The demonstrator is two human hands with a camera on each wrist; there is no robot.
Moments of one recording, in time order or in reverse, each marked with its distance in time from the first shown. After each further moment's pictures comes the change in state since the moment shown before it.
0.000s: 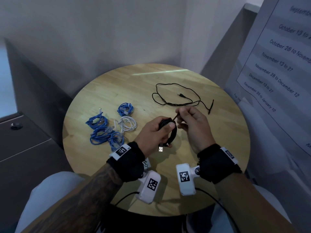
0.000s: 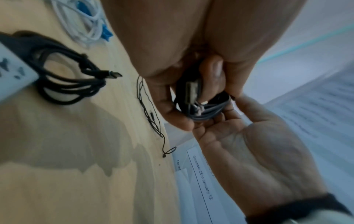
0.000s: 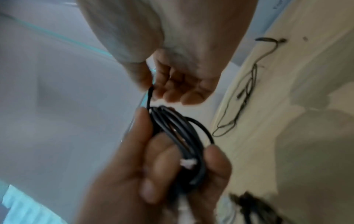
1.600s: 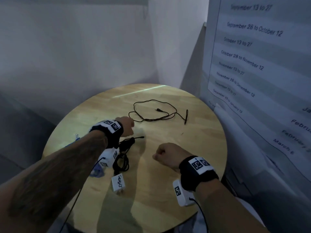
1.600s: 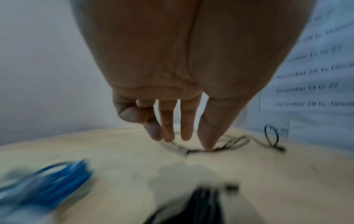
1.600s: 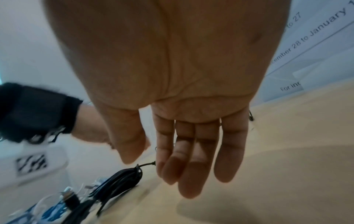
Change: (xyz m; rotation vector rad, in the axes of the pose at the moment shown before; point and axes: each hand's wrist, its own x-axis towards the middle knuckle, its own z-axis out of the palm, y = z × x) left_hand 0.135 0.023 -0.032 1.766 -0.118 -0.381; right_hand 0.004 0.029 -0.063 -0.937 -0.462 0.234
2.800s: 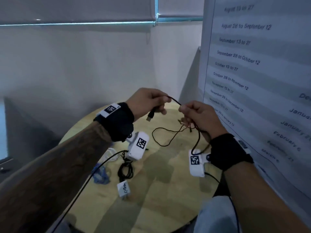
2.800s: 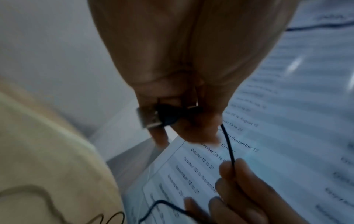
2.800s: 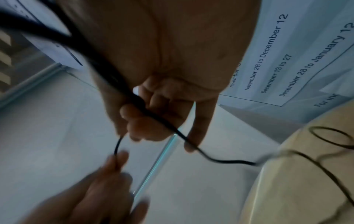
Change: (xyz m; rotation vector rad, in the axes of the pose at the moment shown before) left_hand -0.121 0.059 -0.130 -1.180 0.308 0.562; right_hand -0.067 -0.041 -0.129 0.711 0.635 -0.398
